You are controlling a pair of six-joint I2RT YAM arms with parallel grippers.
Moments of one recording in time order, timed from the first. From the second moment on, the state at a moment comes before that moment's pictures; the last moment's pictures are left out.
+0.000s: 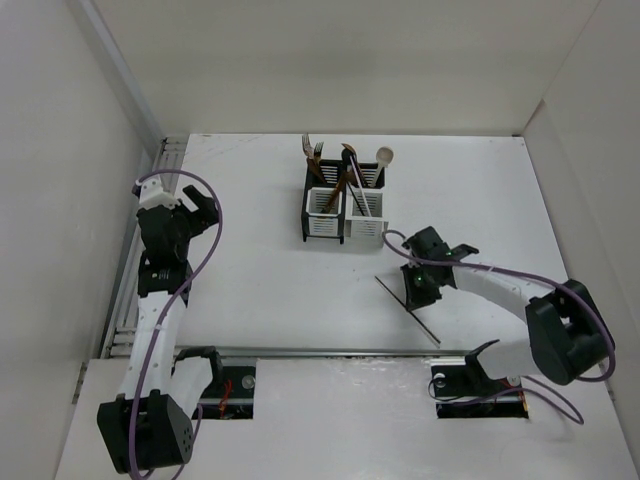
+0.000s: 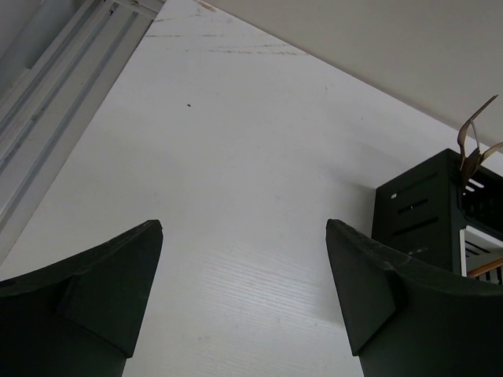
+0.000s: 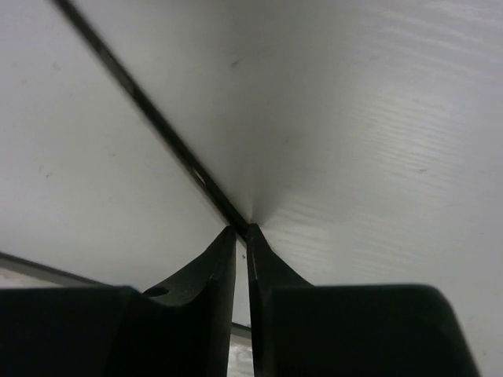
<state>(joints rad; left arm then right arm) 0.11 0.88 0.66 0.00 0.00 -0.38 0.46 1.34 0.69 -0.62 -0.14 0.34</state>
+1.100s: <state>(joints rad) 0.11 0.87 0.65 0.00 0.00 -0.38 0.75 1.51 0.82 -0.67 0.04 0.37</state>
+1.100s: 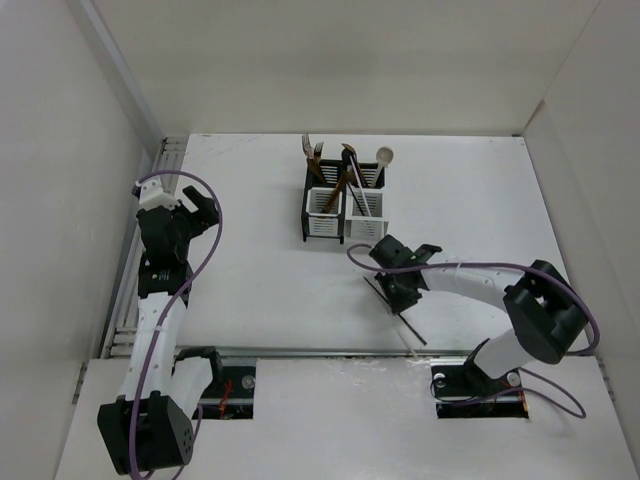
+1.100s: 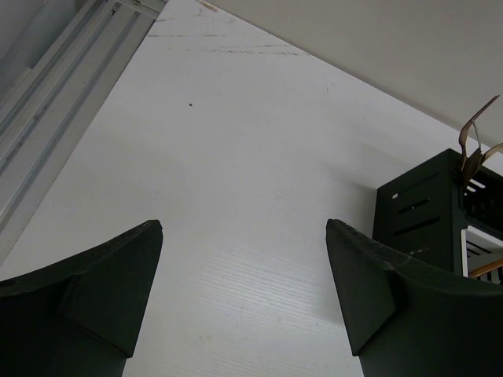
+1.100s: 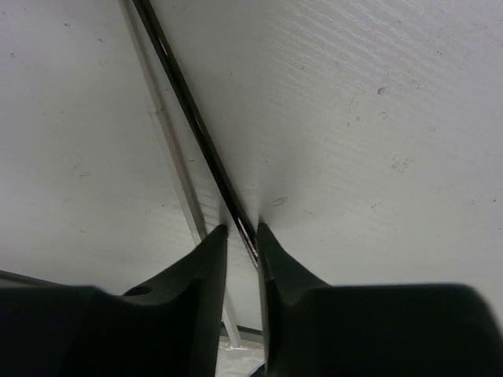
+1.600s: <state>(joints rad) 0.11 0.87 0.65 0.00 -0.01 -0.38 0.77 1.50 0.87 -0.72 0.14 0.38</state>
